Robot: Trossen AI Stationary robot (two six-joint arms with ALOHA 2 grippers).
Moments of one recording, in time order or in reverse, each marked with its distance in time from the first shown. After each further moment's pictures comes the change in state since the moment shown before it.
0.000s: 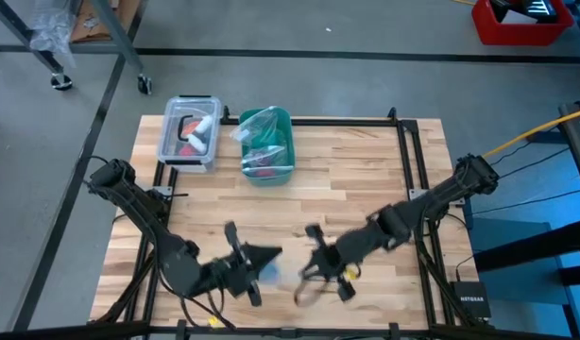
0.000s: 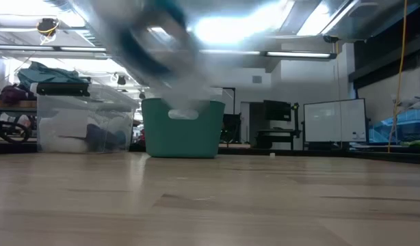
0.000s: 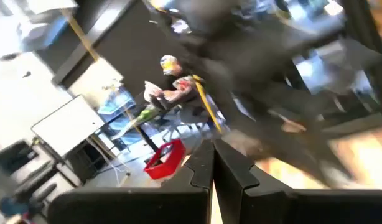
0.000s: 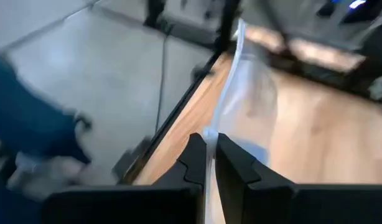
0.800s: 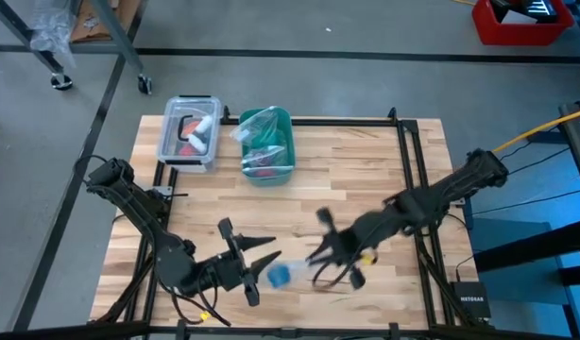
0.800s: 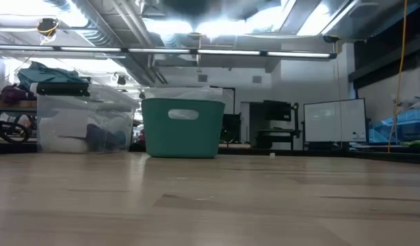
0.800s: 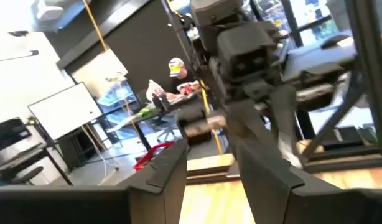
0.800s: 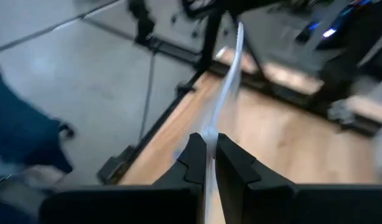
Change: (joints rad) left arm -0.017 -0.013 0.001 0.108 -0.019 -0.046; right arm -0.037 -0.121 0.005 -0.052 0.039 -0.085
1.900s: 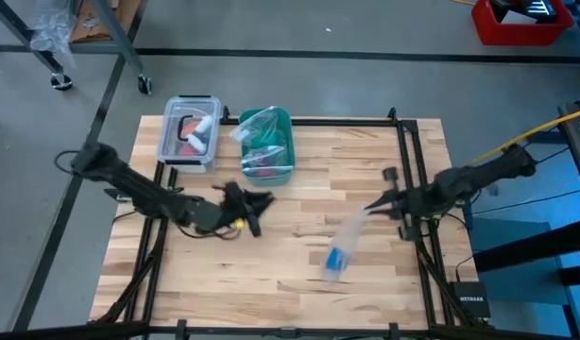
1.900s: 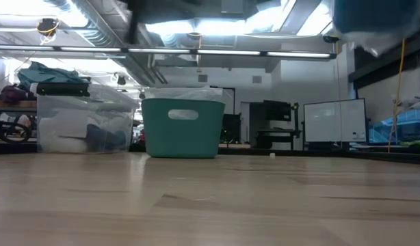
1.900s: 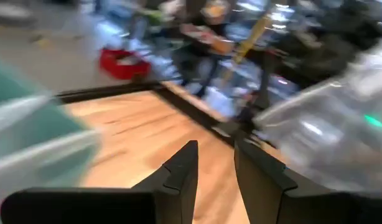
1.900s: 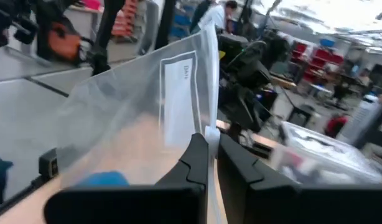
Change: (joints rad) left arm 0.380 -0.266 -0.623 -0.042 0.305 -1.188; right arm -0.073 -0.906 -0.857 0.368 0.088 -0.198
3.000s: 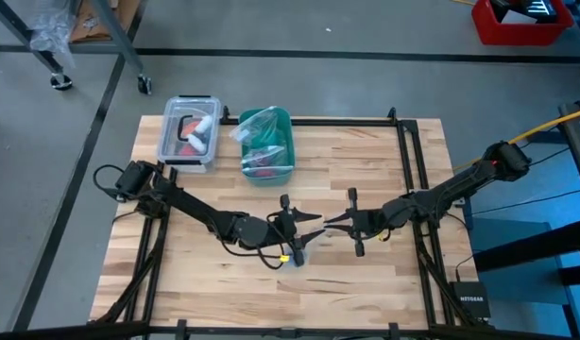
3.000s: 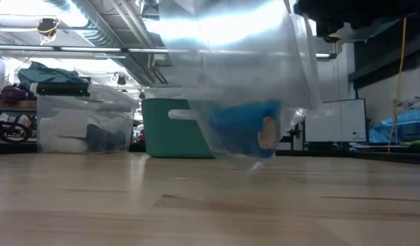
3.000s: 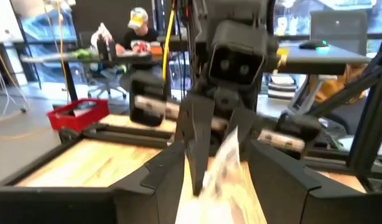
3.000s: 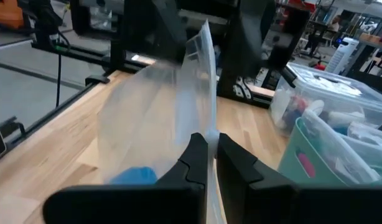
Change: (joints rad) left arm 0.032 0.458 0.449 0.114 0.253 0.517; right arm 0.000 0.567 -0.134 0.568 0.182 0.111
